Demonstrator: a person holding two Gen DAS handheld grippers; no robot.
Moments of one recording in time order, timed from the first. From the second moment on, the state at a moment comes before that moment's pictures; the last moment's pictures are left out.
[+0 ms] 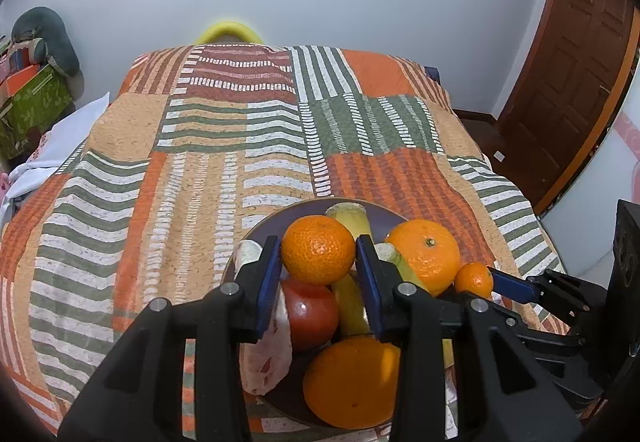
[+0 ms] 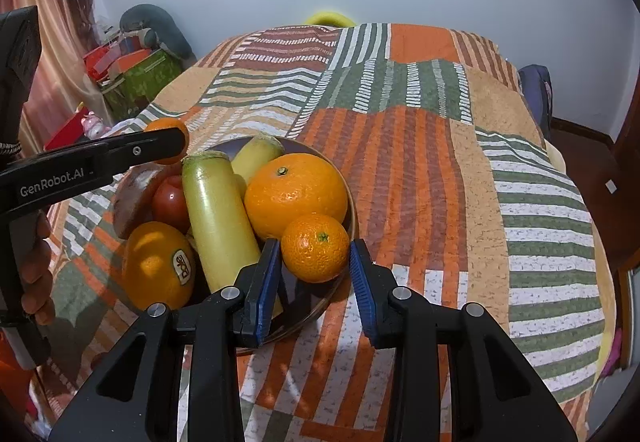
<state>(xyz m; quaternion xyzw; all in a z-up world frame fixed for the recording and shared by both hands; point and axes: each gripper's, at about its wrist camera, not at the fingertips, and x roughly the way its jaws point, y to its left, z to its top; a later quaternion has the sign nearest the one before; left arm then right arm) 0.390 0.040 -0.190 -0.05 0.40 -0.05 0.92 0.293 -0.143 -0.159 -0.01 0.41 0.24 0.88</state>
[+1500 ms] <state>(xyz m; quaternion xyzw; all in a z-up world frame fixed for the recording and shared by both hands) 0.174 0.068 -0.094 -0.02 0.35 -0.02 0.94 0.163 -0.123 -0.072 -0.07 0.35 0.26 0.90</state>
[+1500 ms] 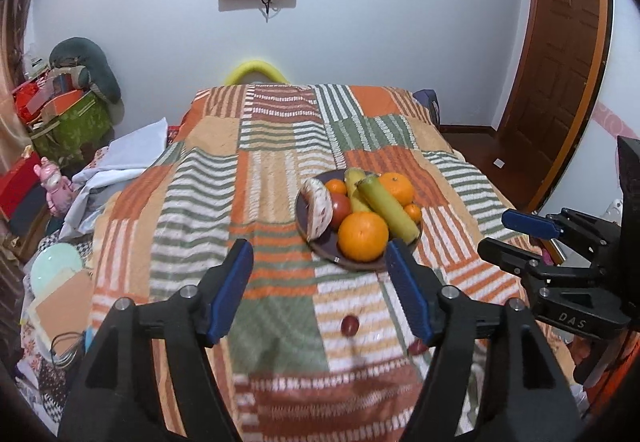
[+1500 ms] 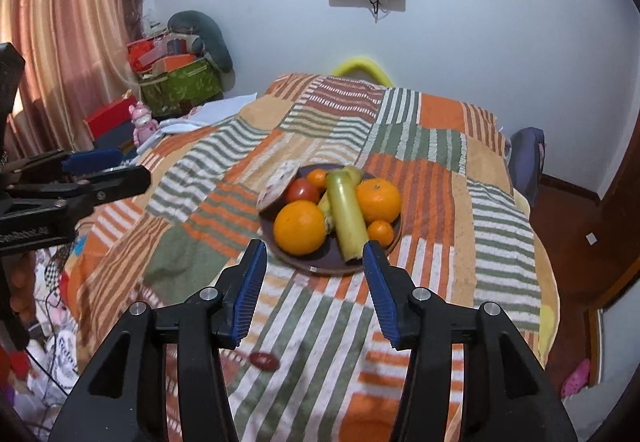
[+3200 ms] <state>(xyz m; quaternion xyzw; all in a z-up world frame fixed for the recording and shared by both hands) 0.225 0.044 -0.248 -0.03 0.49 -0.10 0.86 0.185 -0.119 -0.162 -0.07 0.46 0.28 0.84</state>
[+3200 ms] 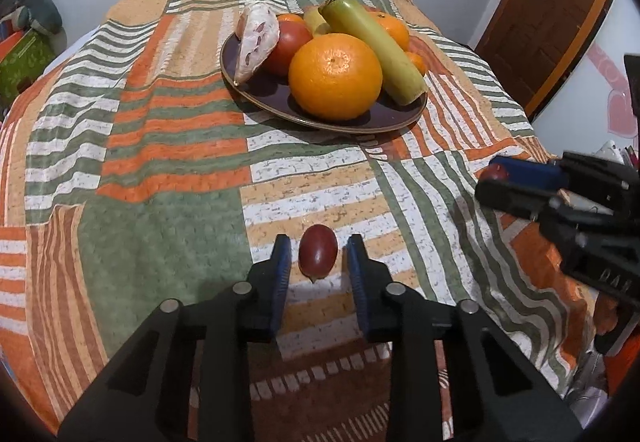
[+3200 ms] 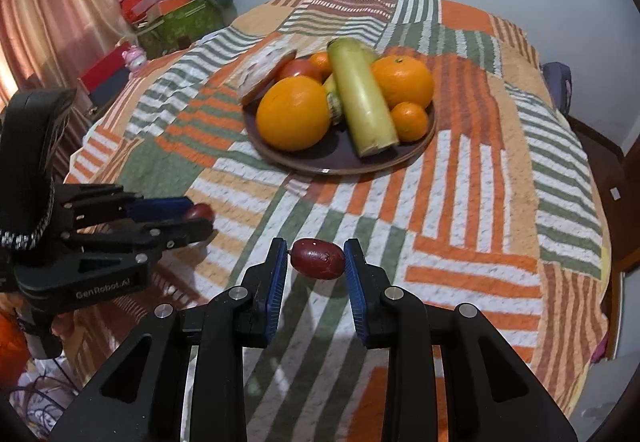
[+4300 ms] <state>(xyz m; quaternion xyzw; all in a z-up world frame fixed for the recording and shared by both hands) 0.303 0.062 -0.209 -0.05 0.42 -0.10 0.90 0.247 -0.091 -0.158 -0.06 0.42 0.28 0.86</state>
